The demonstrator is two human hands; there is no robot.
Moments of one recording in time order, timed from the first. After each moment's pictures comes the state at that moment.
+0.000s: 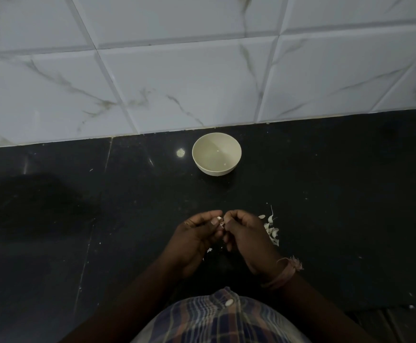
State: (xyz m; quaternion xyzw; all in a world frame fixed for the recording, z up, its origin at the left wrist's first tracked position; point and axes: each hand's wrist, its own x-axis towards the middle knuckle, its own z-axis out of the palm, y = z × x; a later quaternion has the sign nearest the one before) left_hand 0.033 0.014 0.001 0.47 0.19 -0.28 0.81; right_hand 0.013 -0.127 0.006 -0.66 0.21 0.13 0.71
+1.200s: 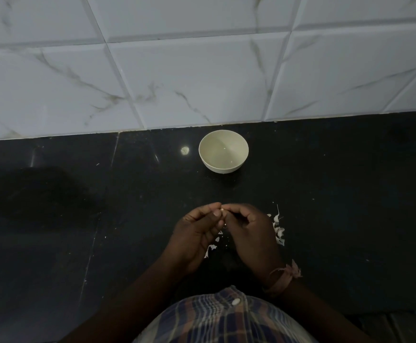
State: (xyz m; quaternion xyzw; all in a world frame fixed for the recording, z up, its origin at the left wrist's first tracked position) left_hand 0.033 0.015 0.007 0.41 0.21 -0.23 0.86; right_hand 0.008 -0.118 0.008 -0.79 0.11 -0.06 0.60
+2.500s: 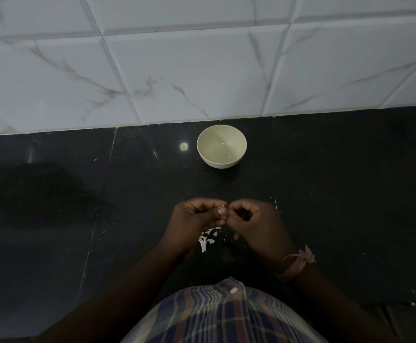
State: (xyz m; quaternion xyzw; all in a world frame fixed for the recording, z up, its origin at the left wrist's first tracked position) left_hand 0.039 0.019 0.015 0.57 0.09 -0.21 0.79; right_hand 0.010 -0.145 0.031 -0.82 0.06 0.06 0.57
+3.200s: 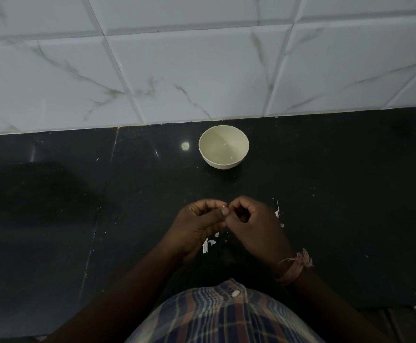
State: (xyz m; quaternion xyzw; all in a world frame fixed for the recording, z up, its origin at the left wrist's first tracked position) left_hand 0.040 0.021 0.019 0.51 0.12 -0.28 0.81; right_hand 0.013 -0.138 0.031 -0.85 0.05 0.05 0.52
